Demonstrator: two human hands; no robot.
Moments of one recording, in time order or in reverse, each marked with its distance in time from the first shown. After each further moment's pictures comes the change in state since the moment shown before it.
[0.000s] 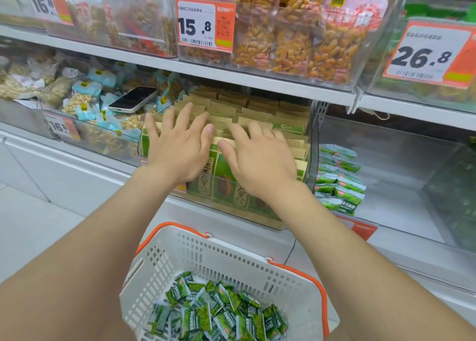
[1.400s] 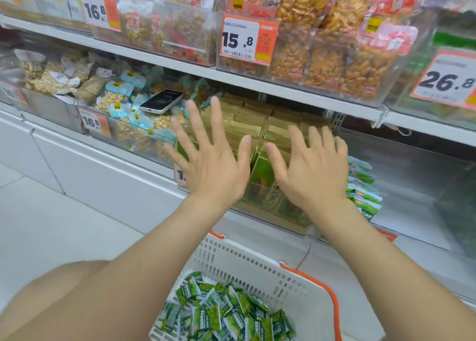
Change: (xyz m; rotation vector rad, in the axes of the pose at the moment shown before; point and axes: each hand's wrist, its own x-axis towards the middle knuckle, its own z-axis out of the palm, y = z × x) left_hand -0.055 0.032 -0.016 -0.338 0.229 -0.257; right_hand -0.028 0.001 -0.034 -0.116 -0.034 0.291
